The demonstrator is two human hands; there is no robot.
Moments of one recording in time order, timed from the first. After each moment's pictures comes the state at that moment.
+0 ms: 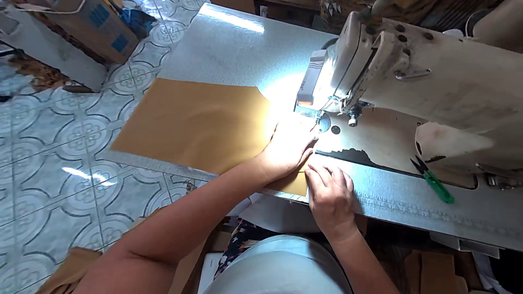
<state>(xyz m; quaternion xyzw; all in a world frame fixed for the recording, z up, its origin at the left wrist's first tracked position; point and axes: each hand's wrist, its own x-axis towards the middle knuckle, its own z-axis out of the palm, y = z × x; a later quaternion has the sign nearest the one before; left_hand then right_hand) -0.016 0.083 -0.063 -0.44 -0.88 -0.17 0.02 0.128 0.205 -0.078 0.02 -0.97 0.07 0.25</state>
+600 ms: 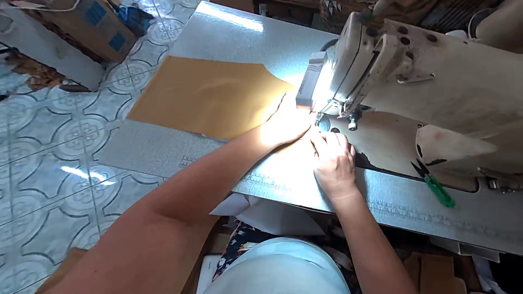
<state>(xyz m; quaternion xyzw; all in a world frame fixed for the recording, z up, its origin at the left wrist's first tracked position) -0.088 0.109 -0.066 -0.43 -0.88 -0.18 0.04 0.053 0.231 -0.066 -0.01 -0.98 0.11 0.18</state>
